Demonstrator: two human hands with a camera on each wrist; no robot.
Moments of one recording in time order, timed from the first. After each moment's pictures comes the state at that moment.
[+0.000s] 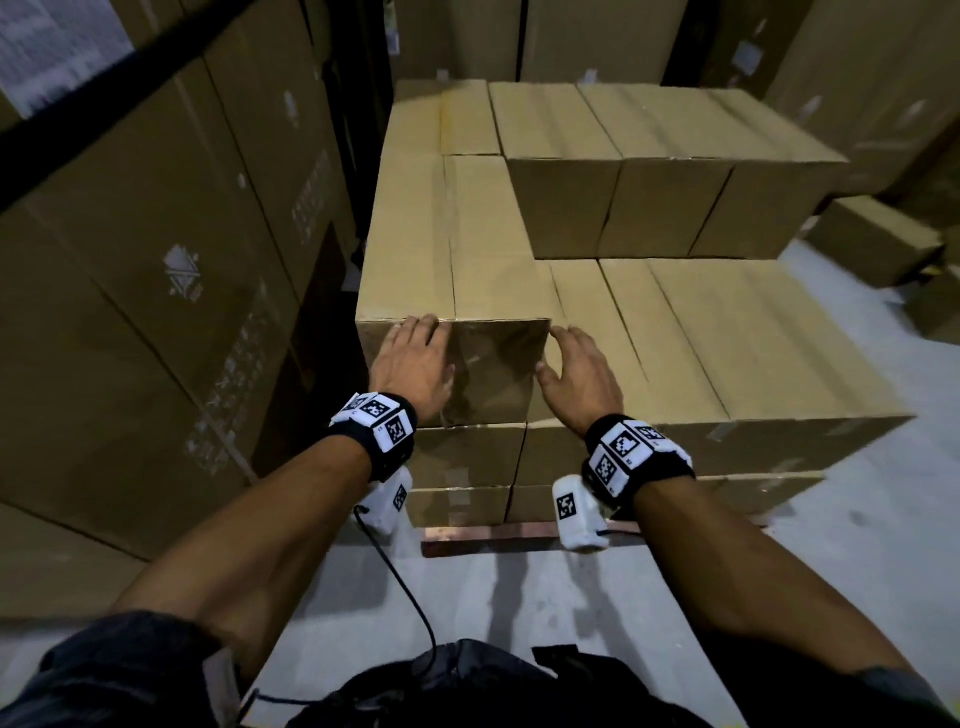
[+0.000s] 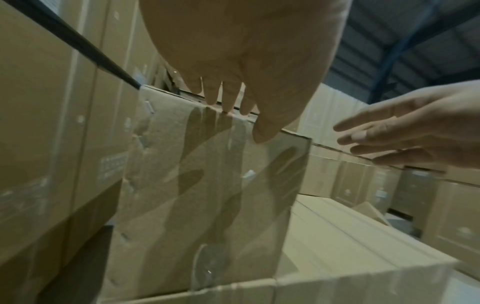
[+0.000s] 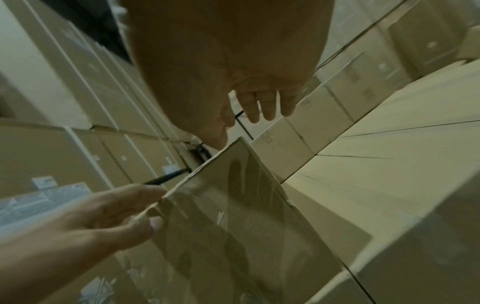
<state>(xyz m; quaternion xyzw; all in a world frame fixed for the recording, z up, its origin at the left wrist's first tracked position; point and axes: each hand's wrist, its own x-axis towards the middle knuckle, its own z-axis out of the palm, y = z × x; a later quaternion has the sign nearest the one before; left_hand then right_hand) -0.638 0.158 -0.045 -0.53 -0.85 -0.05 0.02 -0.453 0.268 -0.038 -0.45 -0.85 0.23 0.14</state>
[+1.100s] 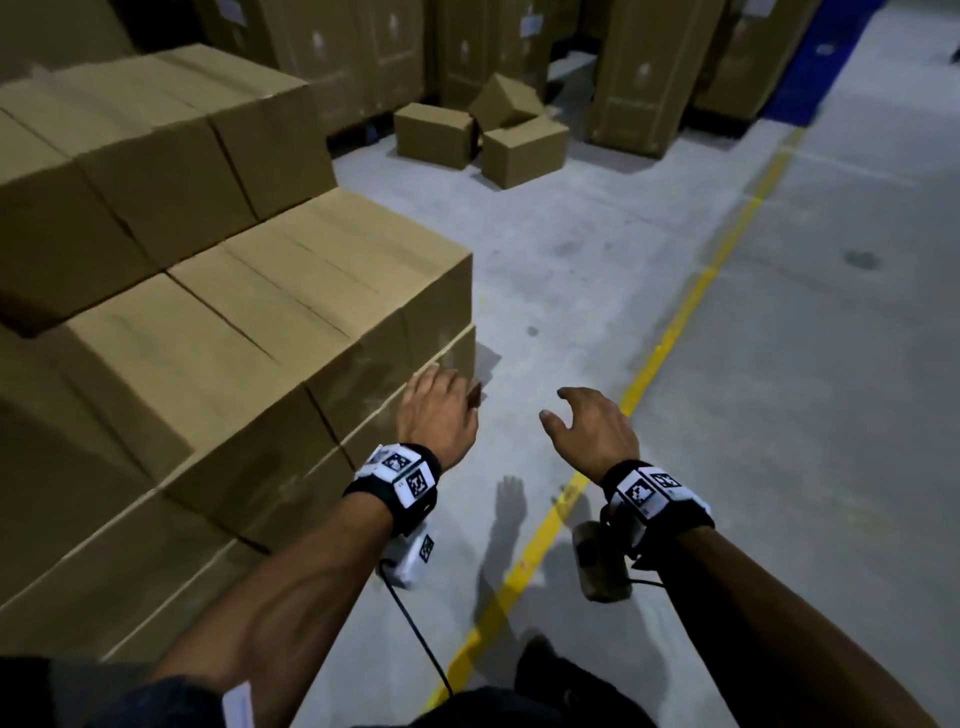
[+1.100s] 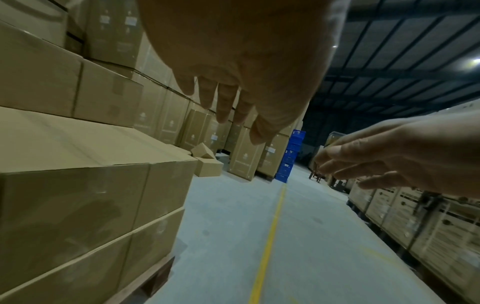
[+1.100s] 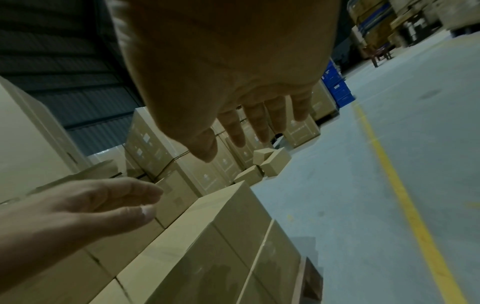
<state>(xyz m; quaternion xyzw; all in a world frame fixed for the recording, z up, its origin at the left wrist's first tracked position) -0.174 0.246 -0.094 -0.83 -0.55 -0.05 -0.04 0.025 0.184 -0.092 -0.78 -0.58 0.18 0.14</state>
